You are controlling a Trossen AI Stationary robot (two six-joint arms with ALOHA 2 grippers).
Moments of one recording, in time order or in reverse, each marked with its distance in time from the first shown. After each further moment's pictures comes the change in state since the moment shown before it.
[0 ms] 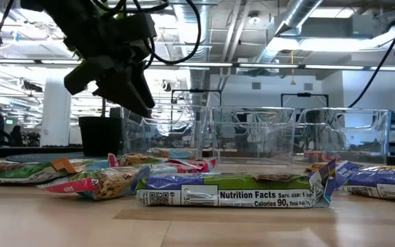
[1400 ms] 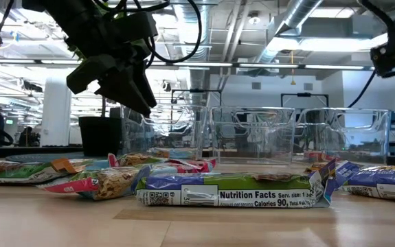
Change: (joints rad) left arm 0.001 0.000 0.000 0.010 -0.001 0.008; right arm -0.102 0.072 0.132 -0.395 -0.054 -0.301
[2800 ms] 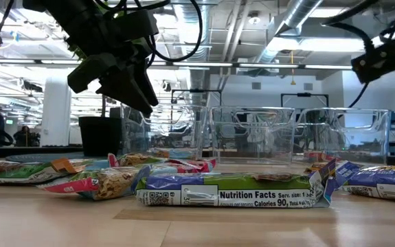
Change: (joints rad) left arm 0.000 0.000 0.000 0.016 0.005 0.015; right arm -0.085 0.068 0.092 -0.146 -0.078 -0.110
